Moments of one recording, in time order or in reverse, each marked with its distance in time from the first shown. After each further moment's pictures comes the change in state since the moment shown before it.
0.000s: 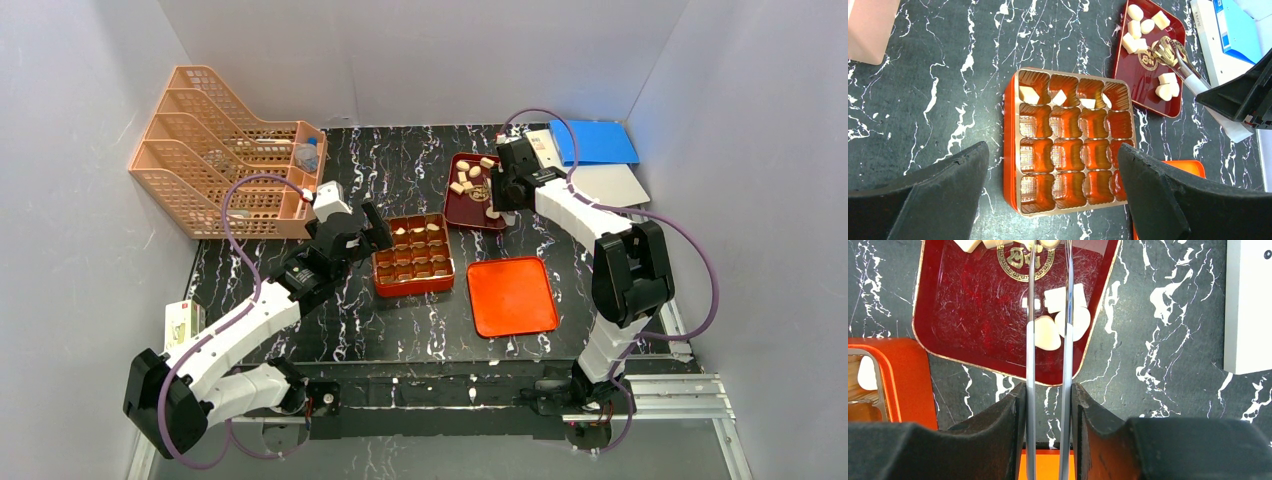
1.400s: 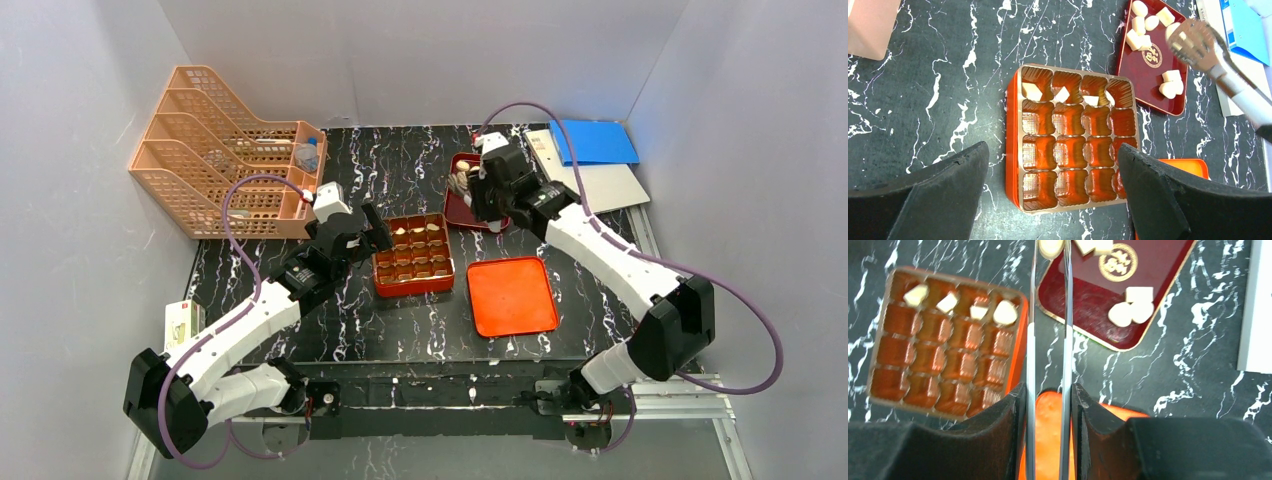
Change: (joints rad) left arm 0.000 0.000 0.000 -0.016 0.000 -0.007; right arm 0.200 -0.298 -0.019 -0.095 0.002 0.005
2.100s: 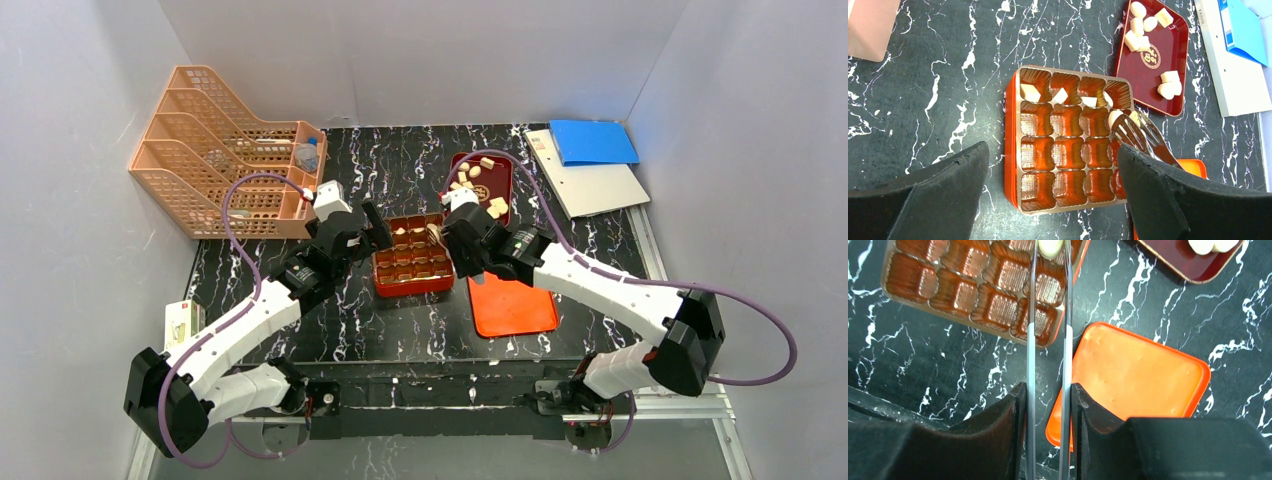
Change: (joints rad) left arm 0.000 0.007 0.015 -0.009 0.001 0.000; right arm 0.348 -0.098 -0.140 -0.132 0.152 0.141
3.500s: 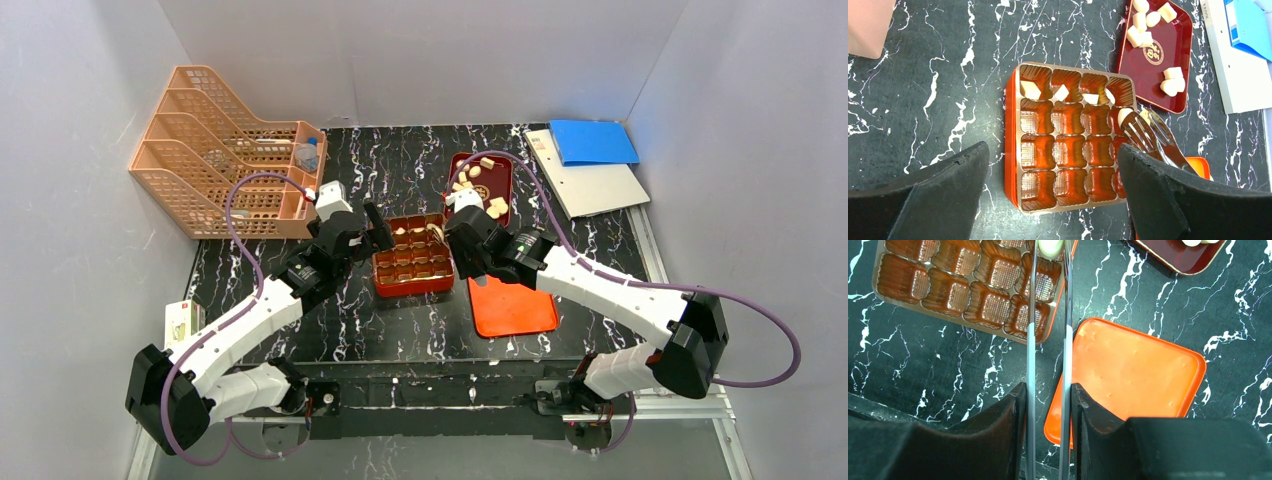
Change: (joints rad) left arm 0.000 0.015 0.000 0.000 0.008 0.000; right arm 0.023 -0.026 -0.028 -0.016 0.047 0.040
